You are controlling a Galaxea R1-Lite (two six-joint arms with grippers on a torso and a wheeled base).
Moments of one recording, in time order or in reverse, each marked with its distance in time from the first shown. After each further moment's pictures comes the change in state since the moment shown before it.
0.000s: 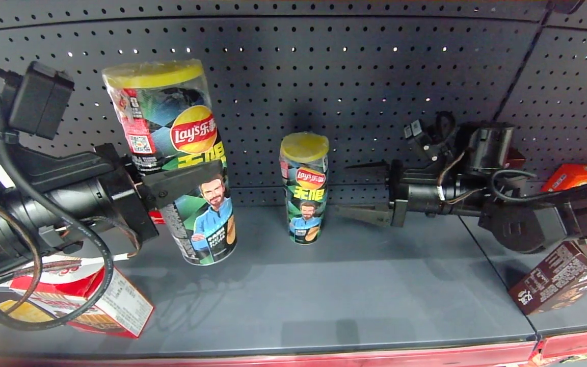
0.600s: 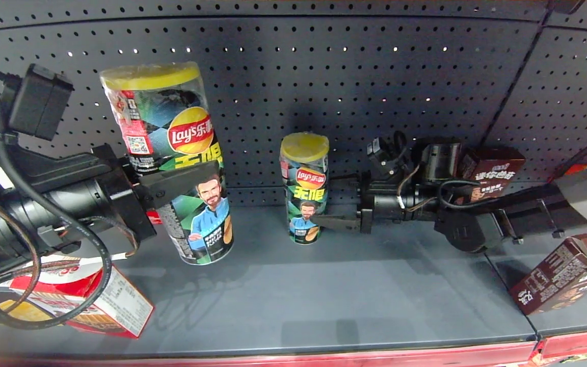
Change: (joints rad) left arm 0.014 0.000 0.005 0.000 -0.001 0.000; right arm 0.050 0.161 -0.135 0.004 -0.003 0.001
